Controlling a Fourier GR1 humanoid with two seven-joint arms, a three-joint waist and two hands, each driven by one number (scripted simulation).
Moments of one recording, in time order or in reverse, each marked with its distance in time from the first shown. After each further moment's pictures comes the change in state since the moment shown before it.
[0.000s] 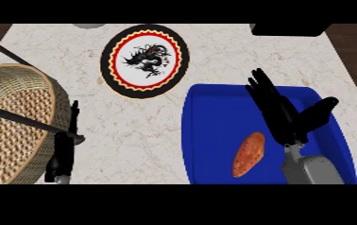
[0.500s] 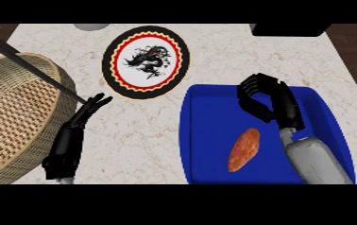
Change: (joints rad) left arm -0.012 0.011 -0.075 -0.226 0.008 -0.050 -0.116; right arm -0.145 -0.107 0.111 0.101 0.432 -0.252 0.068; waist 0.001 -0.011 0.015
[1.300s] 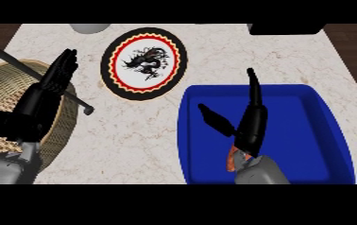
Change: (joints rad) left arm -0.209 0.133 0.161 -0.011 0.196 -0.234 0.132; right arm 0.076 0.268 0.153 -0.073 0.643 -0.646 0.254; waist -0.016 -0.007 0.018
